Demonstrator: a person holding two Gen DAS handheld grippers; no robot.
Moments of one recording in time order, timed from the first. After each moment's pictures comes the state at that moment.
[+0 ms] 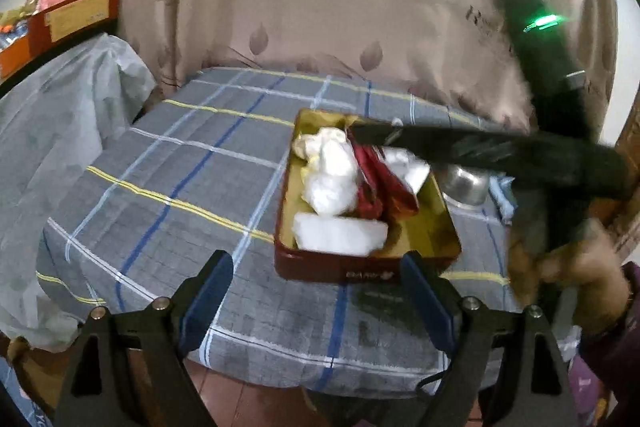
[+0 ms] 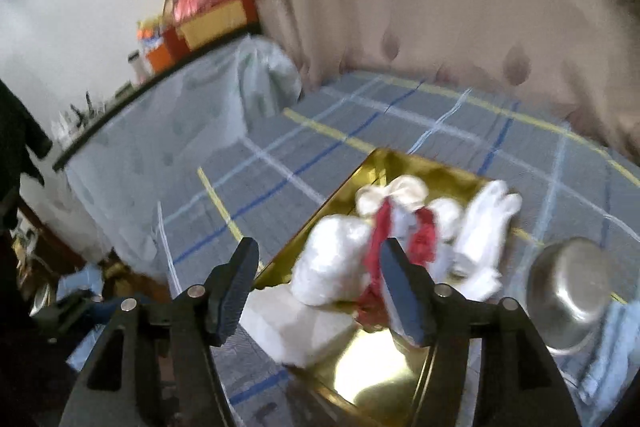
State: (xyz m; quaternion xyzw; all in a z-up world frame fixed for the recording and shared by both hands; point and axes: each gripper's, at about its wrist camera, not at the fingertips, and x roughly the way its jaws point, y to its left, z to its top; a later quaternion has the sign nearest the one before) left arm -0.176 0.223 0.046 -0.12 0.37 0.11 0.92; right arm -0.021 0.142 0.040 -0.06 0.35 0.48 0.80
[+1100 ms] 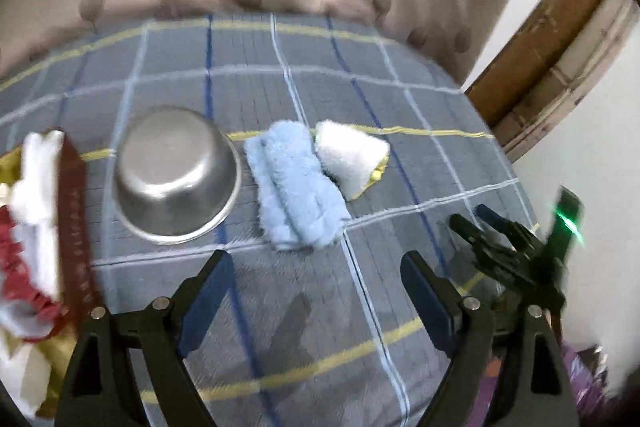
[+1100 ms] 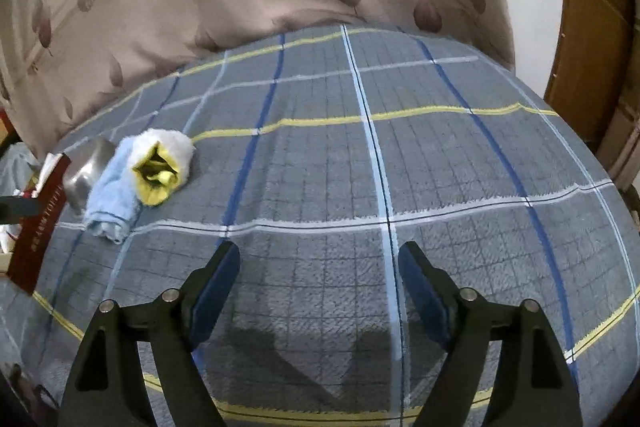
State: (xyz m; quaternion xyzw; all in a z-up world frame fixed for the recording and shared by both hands) left arm 0.052 0.001 0.016 -0.09 0.52 -0.17 0.83; right arm 0.026 -0.274 -0.059 0.05 0.39 0.08 0.92
